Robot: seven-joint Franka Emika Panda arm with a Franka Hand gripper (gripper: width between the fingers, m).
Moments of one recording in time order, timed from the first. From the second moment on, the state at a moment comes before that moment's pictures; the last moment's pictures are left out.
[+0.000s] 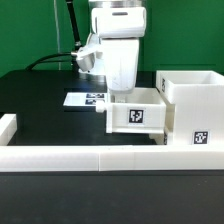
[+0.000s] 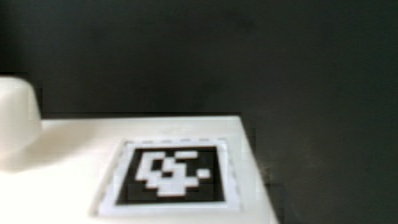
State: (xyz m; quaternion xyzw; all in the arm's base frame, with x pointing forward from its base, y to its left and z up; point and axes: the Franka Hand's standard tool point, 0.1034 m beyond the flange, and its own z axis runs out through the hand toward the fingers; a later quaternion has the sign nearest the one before) arm 0.552 -0.018 0.060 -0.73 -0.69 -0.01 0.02
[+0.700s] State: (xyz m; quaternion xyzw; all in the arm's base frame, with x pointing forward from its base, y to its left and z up) arm 0.550 -0.020 0.060 -0.70 -0.71 0.00 0.02
